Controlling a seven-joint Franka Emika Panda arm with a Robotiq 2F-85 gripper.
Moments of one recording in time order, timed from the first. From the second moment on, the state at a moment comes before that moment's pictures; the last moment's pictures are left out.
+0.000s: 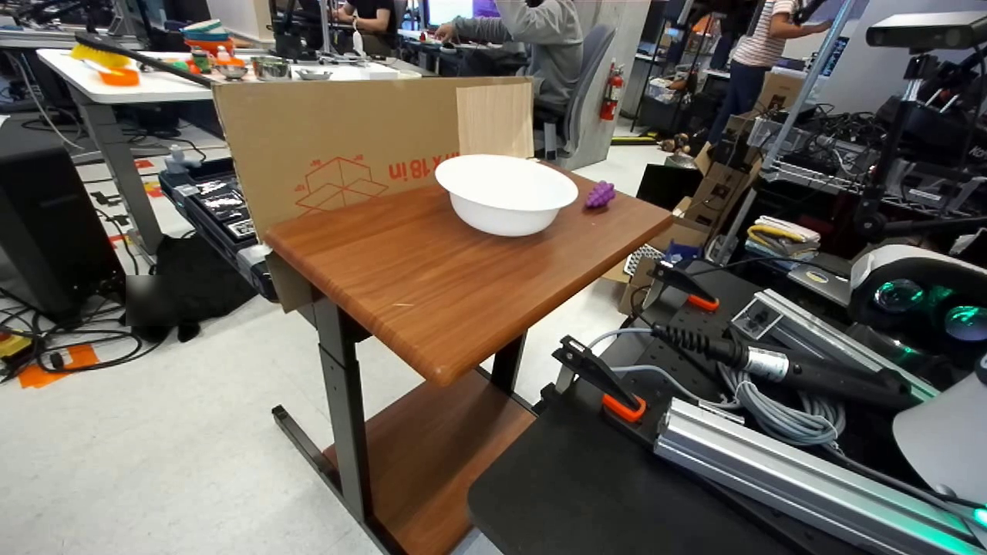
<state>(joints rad) -0.19 -0.16 -0.24 -2.33 -0.07 2.21 -0.02</state>
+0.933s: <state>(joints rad) -0.23 0.09 -0.24 -2.24 0.26 2.26 0.10</state>
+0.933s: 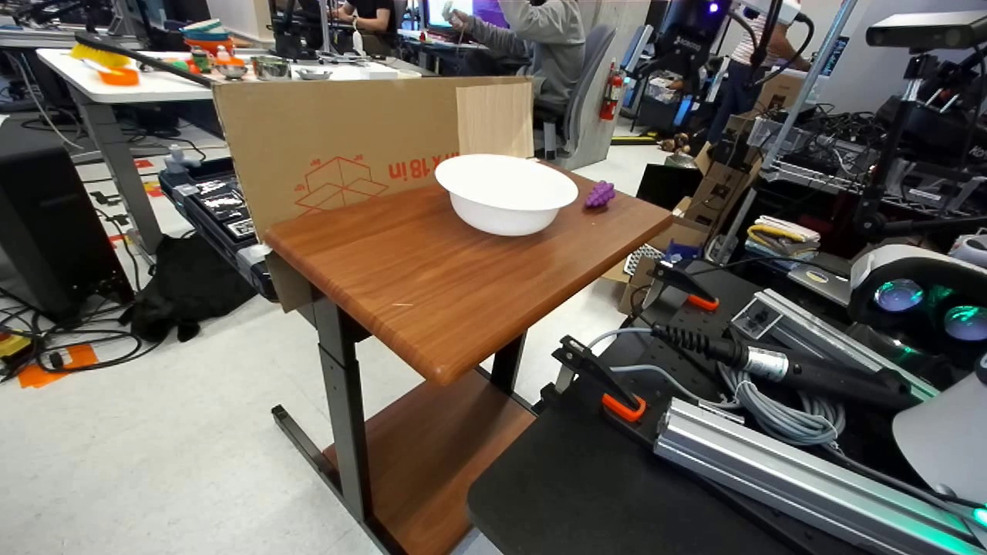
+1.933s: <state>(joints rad) -0.26 0.35 -0.21 -2.13 0.80 2.29 0.39</state>
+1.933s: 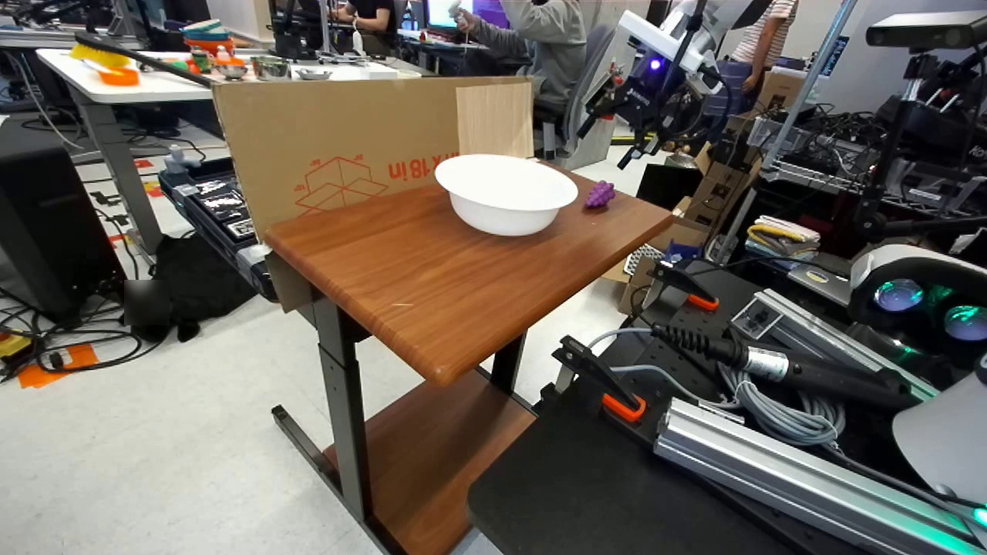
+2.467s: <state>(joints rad) -0.24 0.47 -0.27 -2.11 0.78 2.52 0.68</state>
